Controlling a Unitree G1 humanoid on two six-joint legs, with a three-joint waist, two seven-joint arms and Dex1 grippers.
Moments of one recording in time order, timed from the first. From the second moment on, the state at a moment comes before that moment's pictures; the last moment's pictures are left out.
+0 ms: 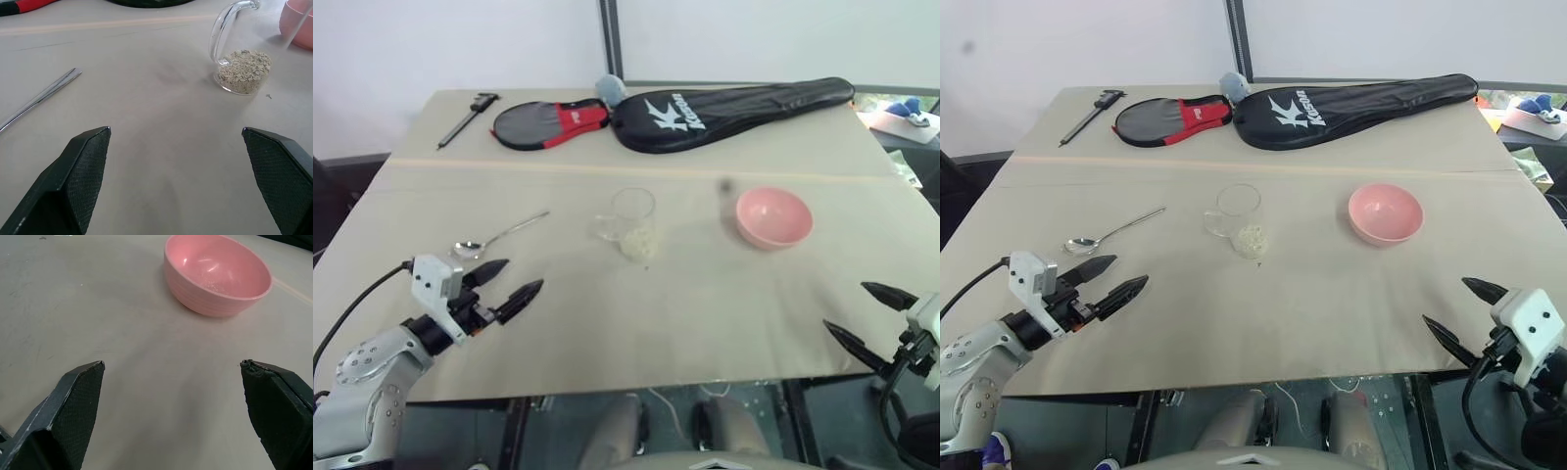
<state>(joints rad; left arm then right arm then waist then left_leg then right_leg) 0.22 0.68 0.45 -0.22 -0.61 0.34 -0.83 0.55 -0.68 -0.55 -0.57 0.45 0.23 0.83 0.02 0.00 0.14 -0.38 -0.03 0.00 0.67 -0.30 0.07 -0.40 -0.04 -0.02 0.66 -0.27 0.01</state>
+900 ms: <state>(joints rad) -0.04 0.76 0.42 -0.07 -0.59 0.45 -0.74 0.17 -0.72 -0.39 -0.76 0.76 0.28 0.86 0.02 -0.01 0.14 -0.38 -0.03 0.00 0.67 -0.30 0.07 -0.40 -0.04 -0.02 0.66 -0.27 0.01</state>
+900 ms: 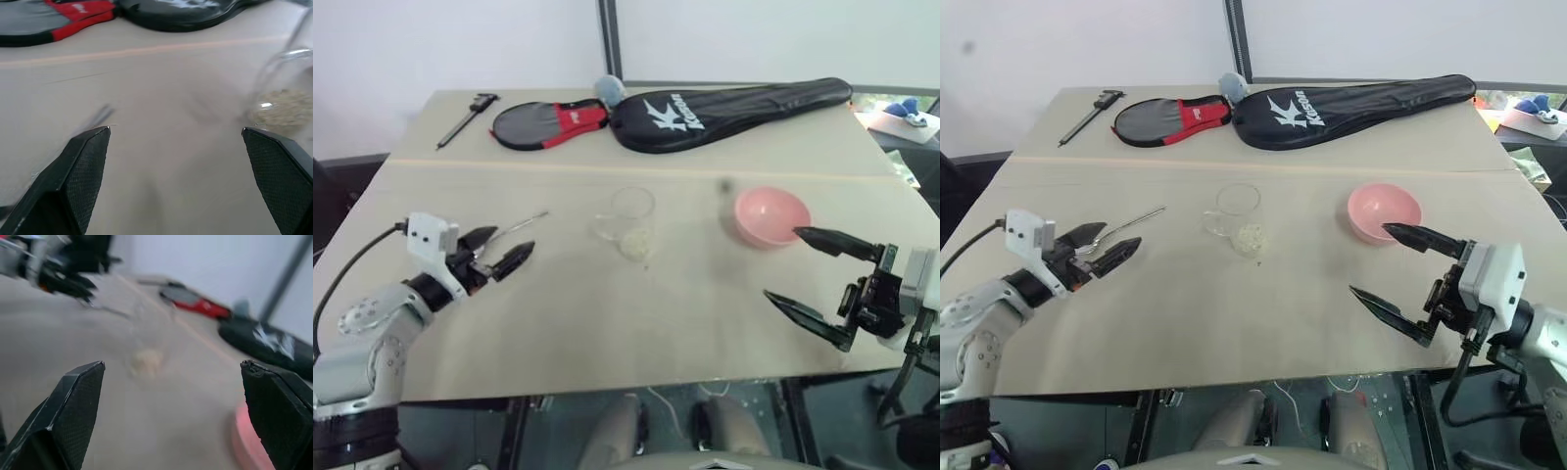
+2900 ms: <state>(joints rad) -0.84 0.87 0.00 1.12 0.00 0.09 -1.11 0.28 -0.76 -0.48 -0.69 0.83 0.26 1.00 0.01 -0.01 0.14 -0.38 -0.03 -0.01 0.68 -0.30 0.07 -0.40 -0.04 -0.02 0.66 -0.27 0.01</state>
